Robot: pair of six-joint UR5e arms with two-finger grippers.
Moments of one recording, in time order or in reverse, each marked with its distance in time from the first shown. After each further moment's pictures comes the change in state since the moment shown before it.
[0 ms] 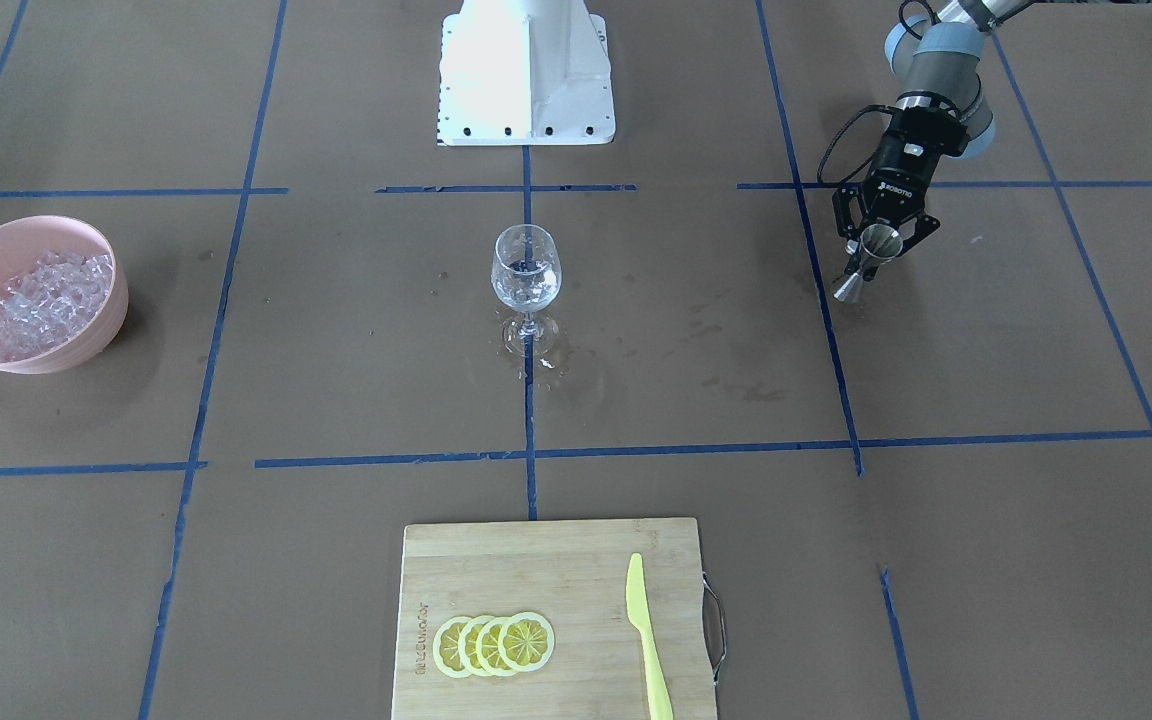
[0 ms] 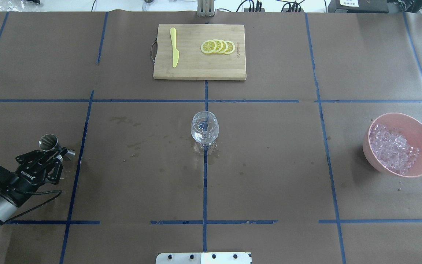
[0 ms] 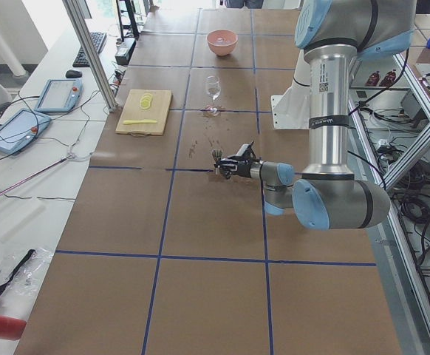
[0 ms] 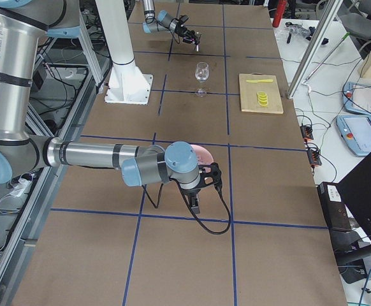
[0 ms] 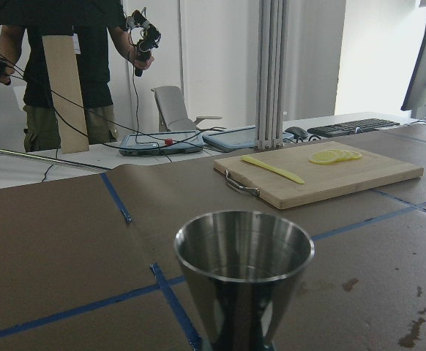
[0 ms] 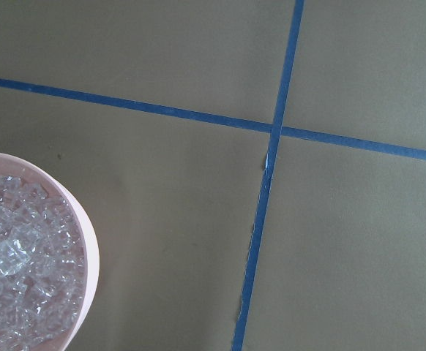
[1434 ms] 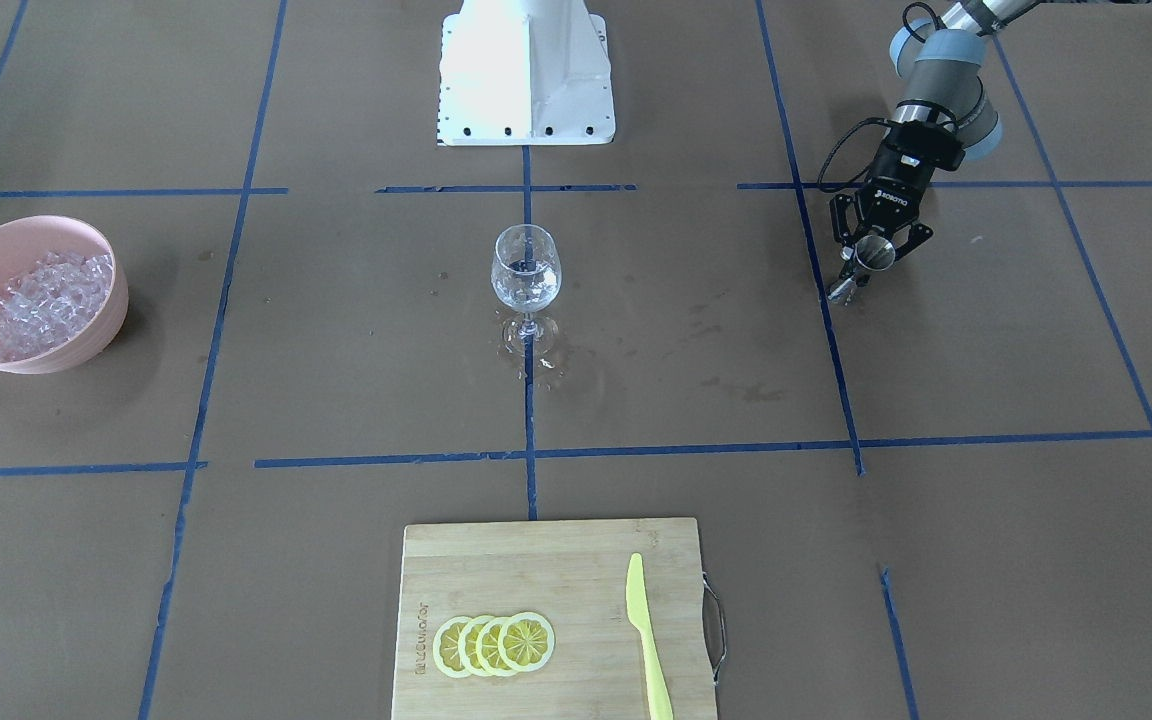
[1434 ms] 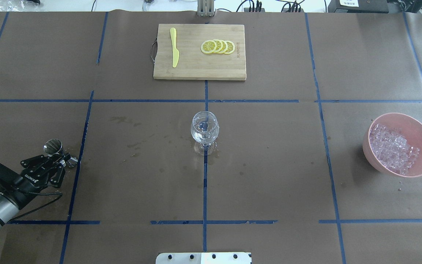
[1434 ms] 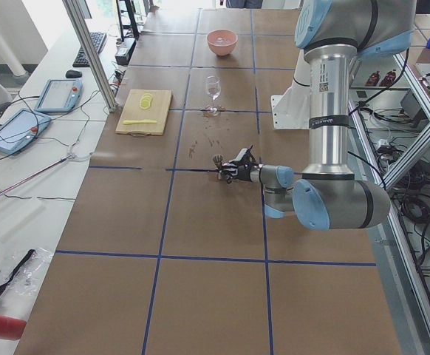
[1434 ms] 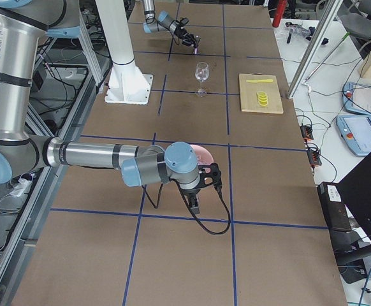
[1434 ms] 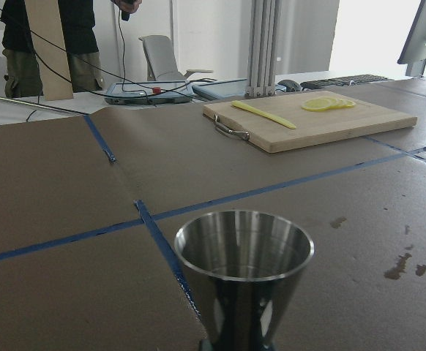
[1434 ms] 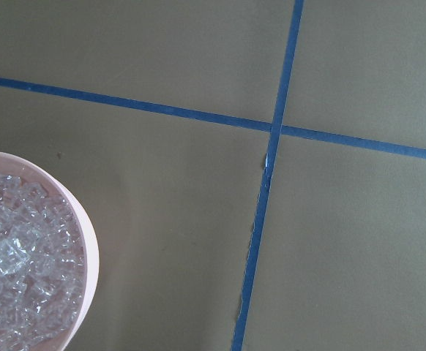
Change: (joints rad) left arm 0.000 0.002 0.031 0.026 -0.039 -0.063; right arm 0.000 -0.002 0.002 0.000 0.000 0.000
